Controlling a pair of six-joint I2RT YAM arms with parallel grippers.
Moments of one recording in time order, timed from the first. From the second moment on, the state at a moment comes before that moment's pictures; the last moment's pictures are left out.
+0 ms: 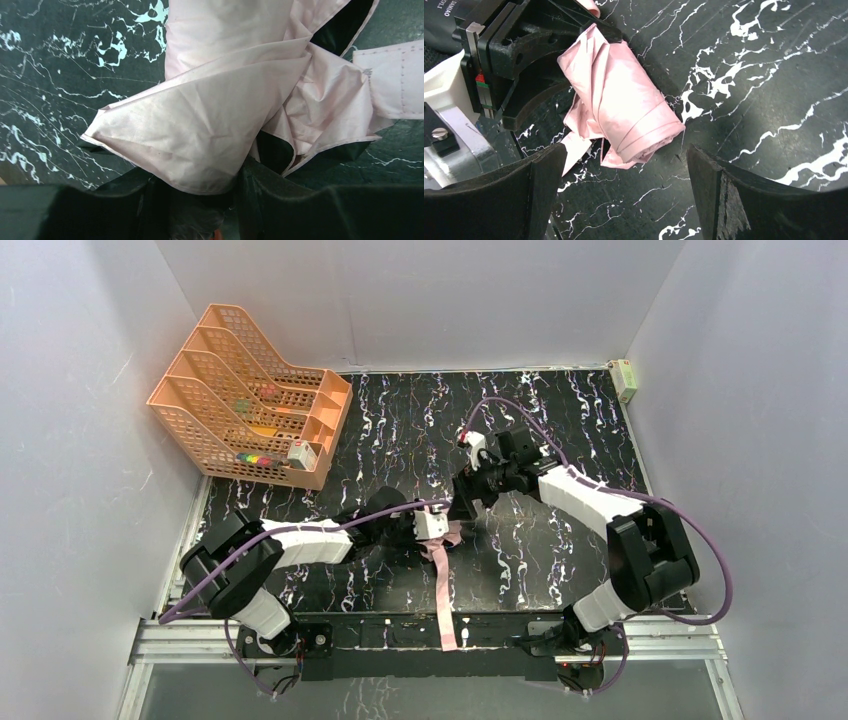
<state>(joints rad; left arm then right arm) -0.84 1.54 0.62 0.21 0.04 0.71 0.48 1.50 0.94 -0.33 -0.68 -0.10</state>
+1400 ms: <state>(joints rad) -0.85 1.51 0.54 0.32 0.09 0.89 0.63 1.87 1.20 -0.56 -0.67 -0.43</state>
